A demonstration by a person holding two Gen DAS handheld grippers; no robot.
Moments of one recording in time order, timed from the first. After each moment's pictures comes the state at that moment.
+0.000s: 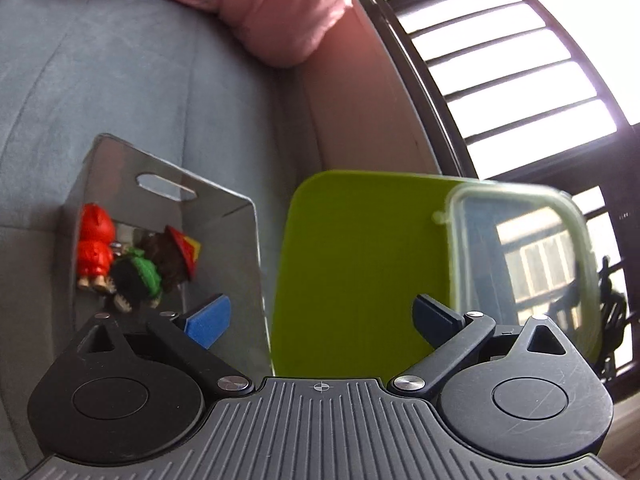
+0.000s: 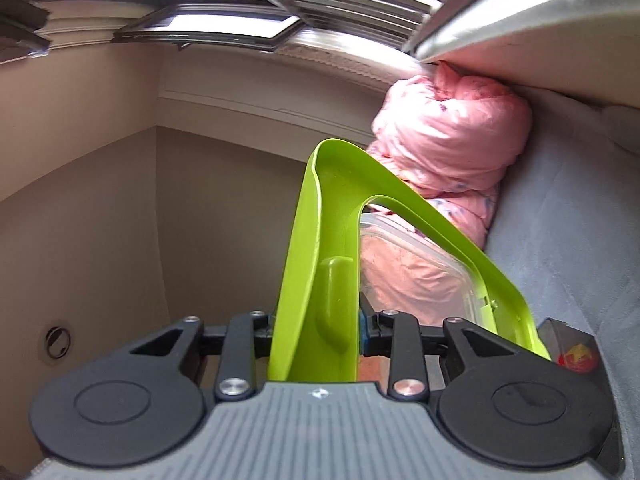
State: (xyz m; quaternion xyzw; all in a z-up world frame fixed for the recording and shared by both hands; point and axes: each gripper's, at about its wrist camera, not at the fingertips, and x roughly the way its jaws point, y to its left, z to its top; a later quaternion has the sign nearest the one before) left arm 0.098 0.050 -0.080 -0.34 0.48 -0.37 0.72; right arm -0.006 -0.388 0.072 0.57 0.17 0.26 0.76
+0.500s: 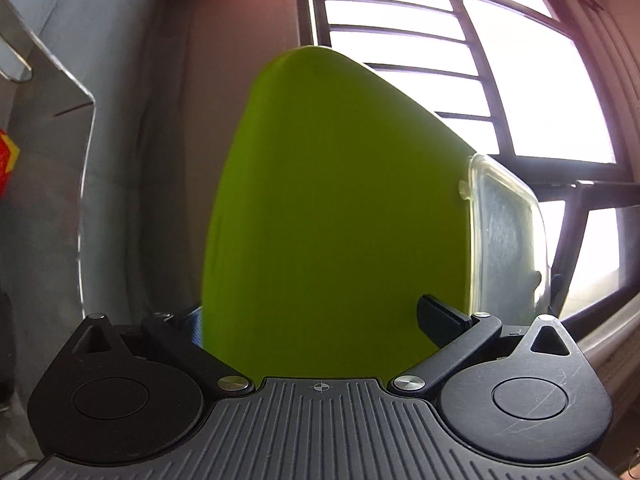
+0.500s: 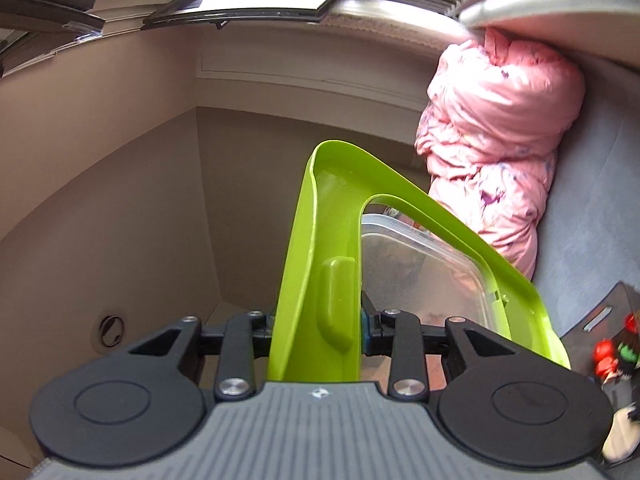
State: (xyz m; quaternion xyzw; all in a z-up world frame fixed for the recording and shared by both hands) left arm 0.093 0.007 -0.135 -0.50 0.43 -0.52 0.54; right arm -0.012 -0.376 0.147 0.59 0.18 0.34 0.71
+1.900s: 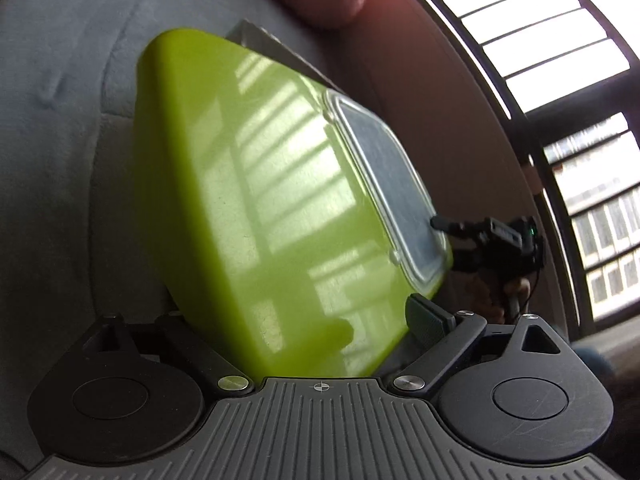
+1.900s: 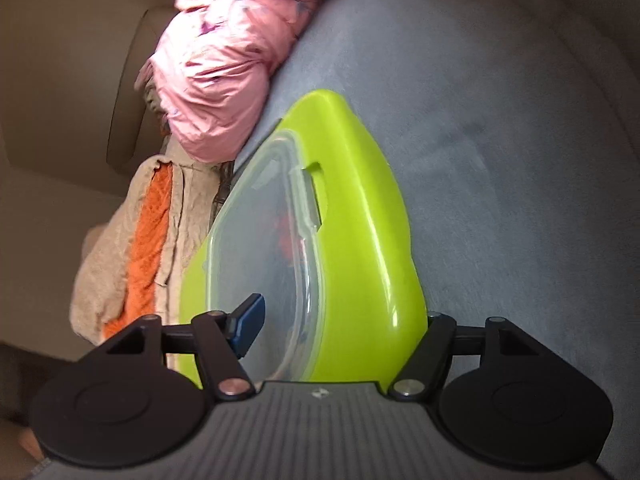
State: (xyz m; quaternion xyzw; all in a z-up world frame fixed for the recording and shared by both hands) left arm -0.021 0.130 -0.164 -0.31 0.50 -0.31 0.75; right arm 0.030 -0.355 -0.158 0.36 0.50 0.22 0.75
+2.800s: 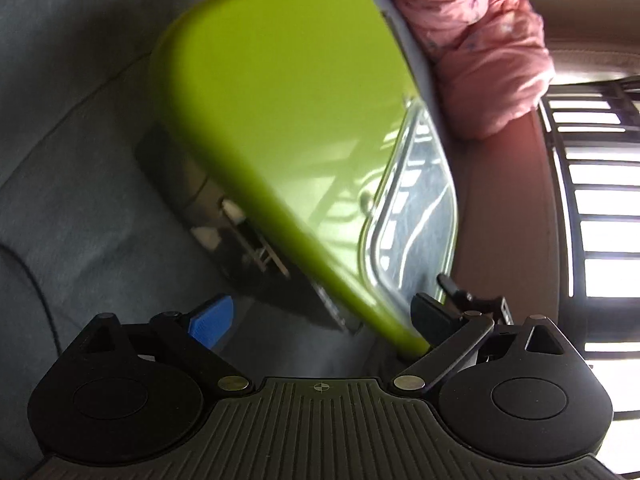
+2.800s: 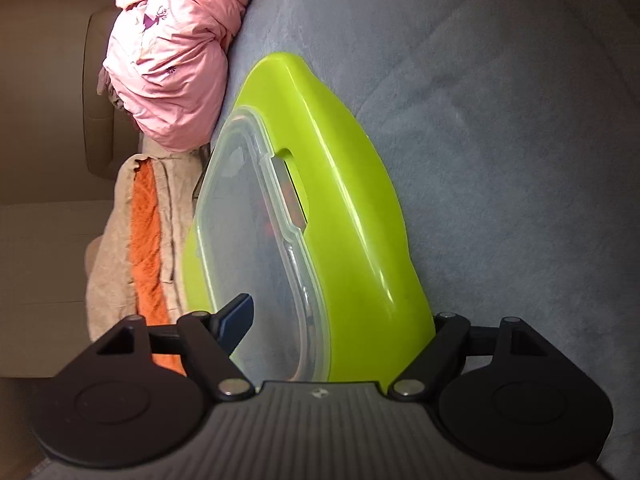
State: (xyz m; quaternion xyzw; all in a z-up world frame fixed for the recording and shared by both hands) left arm -0.099 -0.003 -0.153 -0.52 0.47 -0.04 0.71; right arm 0.045 -0.377 -0.179 0.43 0.58 0.19 0.66
